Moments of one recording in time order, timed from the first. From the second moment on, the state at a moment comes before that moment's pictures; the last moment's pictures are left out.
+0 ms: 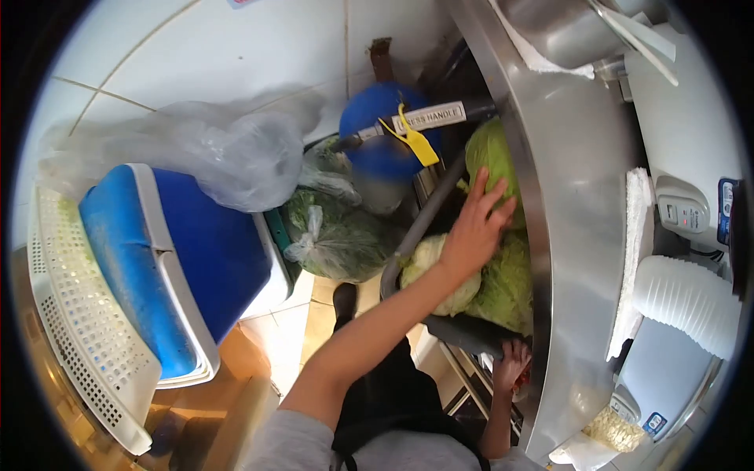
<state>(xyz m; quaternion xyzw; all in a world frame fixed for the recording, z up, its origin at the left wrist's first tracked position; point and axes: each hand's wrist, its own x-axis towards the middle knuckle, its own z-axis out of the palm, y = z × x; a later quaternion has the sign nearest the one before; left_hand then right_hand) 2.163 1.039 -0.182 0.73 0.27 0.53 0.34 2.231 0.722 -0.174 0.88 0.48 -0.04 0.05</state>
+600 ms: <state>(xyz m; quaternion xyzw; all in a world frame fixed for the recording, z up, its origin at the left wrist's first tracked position) 2.002 0.905 -0.213 0.71 0.43 0.16 0.54 2.380 0.801 -0.277 0.82 0.49 0.27 0.09</state>
